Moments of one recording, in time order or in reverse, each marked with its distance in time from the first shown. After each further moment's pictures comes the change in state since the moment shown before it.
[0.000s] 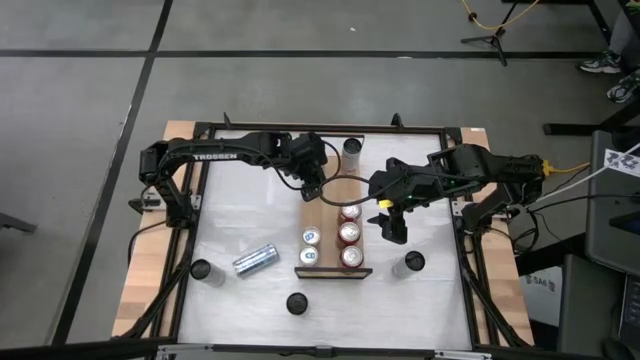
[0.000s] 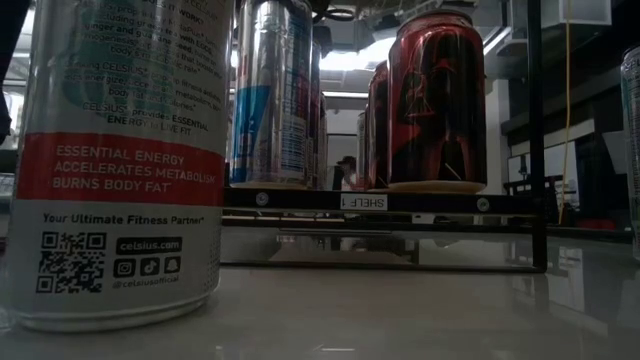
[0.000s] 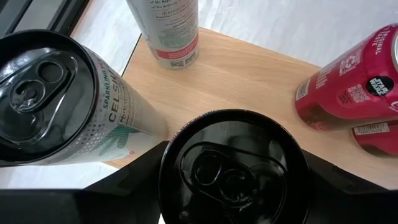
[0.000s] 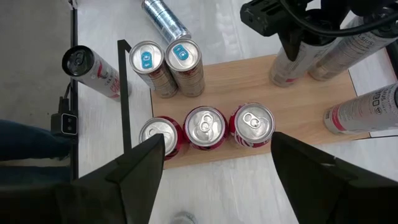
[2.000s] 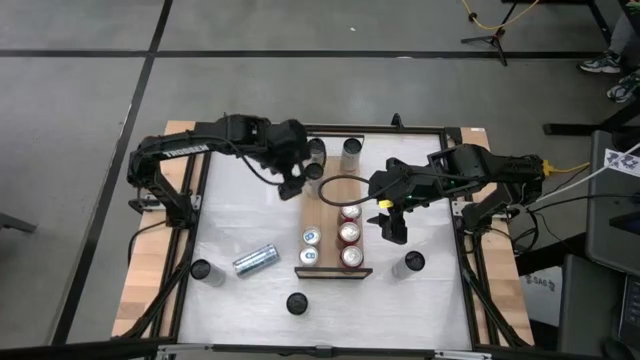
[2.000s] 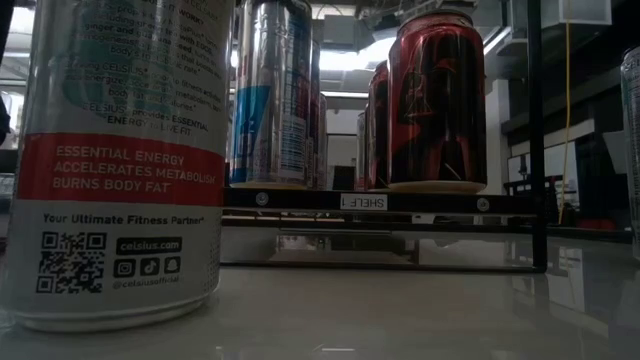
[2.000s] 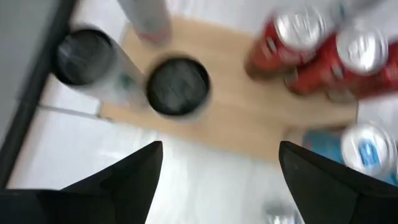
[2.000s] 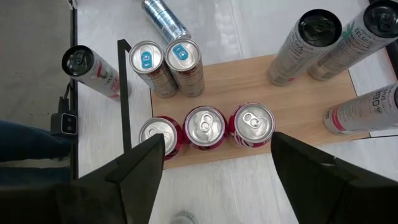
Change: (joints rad) left arm -0.060 -0.090 0.289 -0.442 0.052 0.003; right arm 0.000 0.000 0.000 -0.001 0.000 0.000
